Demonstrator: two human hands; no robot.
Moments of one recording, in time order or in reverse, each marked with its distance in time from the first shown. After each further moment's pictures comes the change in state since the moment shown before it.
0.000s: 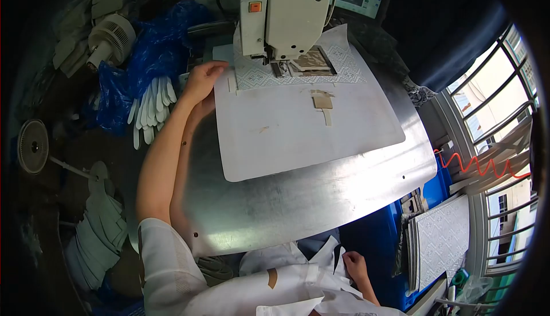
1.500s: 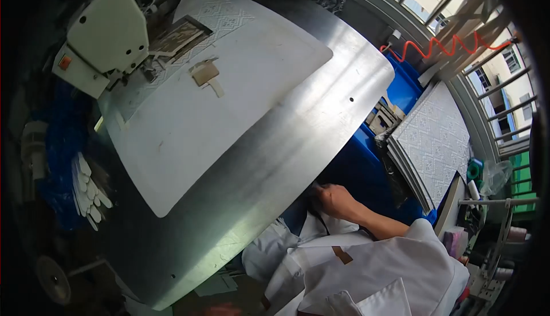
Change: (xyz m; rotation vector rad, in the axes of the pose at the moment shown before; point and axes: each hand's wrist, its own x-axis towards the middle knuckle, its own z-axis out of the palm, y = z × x) left_hand -0.398 0.185 -0.037 -0.469 -0.861 -0.329; right_hand 0.044 -0.084 -0.014 -0.394 -0.294 -0.328
